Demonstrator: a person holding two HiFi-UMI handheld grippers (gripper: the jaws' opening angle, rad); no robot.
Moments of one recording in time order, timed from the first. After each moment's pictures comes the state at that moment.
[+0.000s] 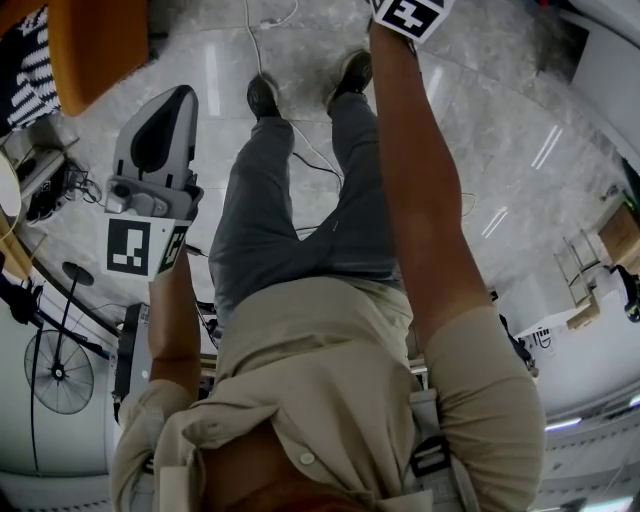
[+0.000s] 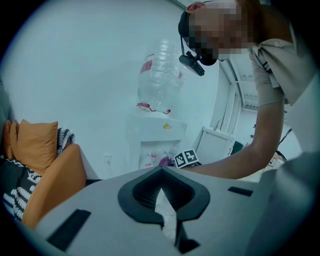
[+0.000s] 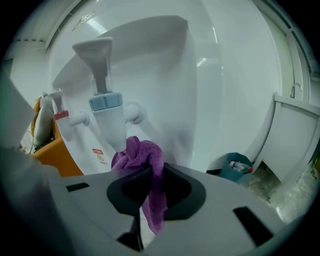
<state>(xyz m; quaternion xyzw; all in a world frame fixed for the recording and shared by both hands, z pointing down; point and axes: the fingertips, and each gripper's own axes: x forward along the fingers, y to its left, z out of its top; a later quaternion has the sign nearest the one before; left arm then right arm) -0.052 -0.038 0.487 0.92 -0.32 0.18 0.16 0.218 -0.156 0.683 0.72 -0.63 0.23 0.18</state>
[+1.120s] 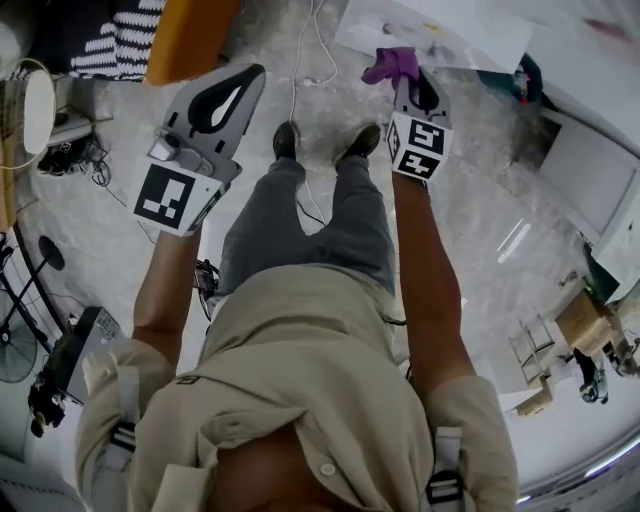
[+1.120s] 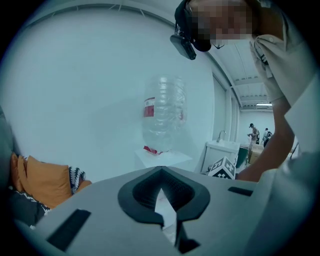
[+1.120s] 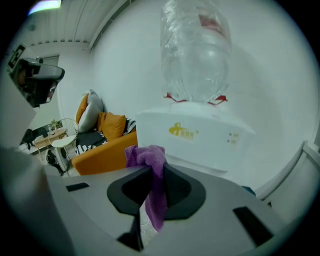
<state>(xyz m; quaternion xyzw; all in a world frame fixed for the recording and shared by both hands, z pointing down) -0.105 -0.091 0.314 0.92 -0.33 0.17 0.10 0.124 -0.103 0.500 0.61 -0.73 0.19 0.24</state>
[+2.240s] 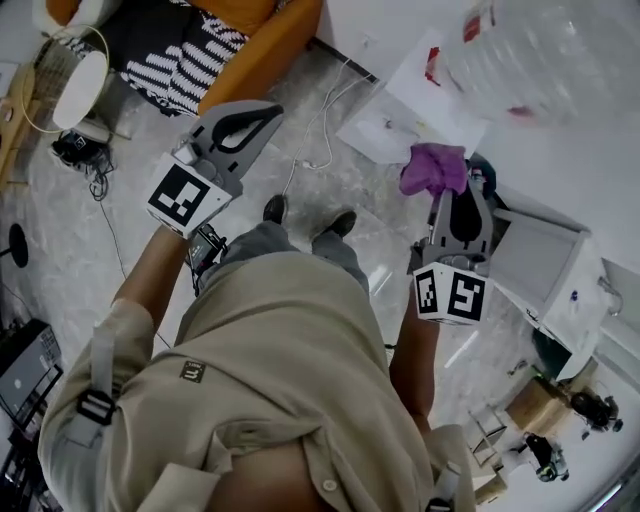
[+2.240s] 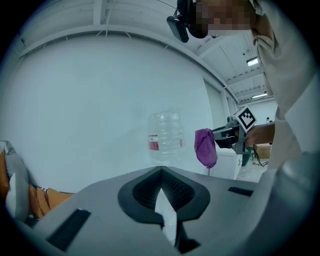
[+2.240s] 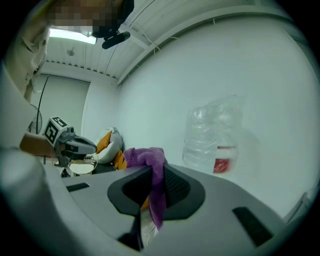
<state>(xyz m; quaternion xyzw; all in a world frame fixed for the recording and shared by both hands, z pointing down) -0.192 -0.054 0.131 0.92 -0.37 0.11 0.05 0.055 -0.033 0.105 0.57 -0.81 0.03 0.11</state>
